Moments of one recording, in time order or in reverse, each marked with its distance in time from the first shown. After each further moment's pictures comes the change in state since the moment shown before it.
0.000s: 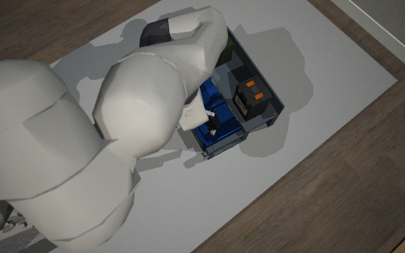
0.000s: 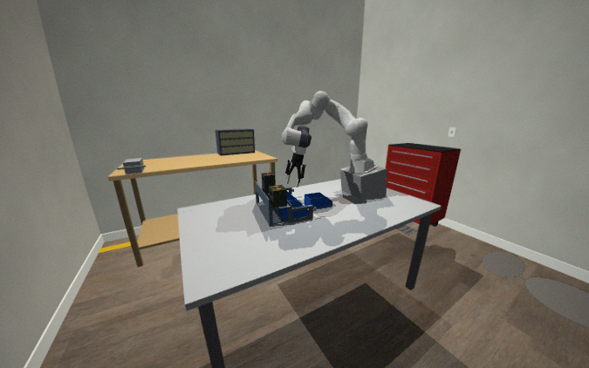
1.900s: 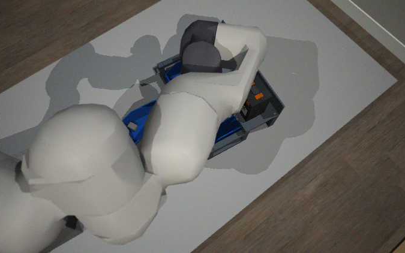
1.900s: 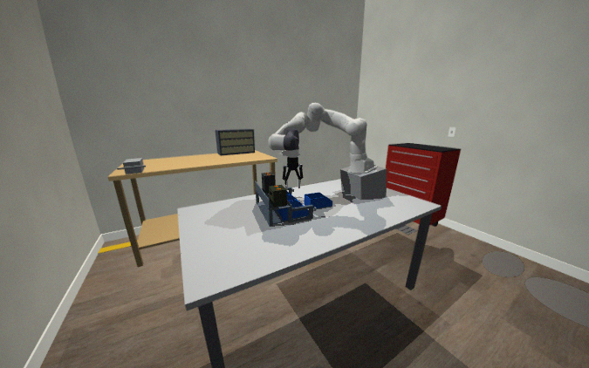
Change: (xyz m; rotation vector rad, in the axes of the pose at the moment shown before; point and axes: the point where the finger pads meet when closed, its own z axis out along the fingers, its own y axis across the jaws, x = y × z) arm 0.001 0.004 0.025 -0.199 0.027 -0.834
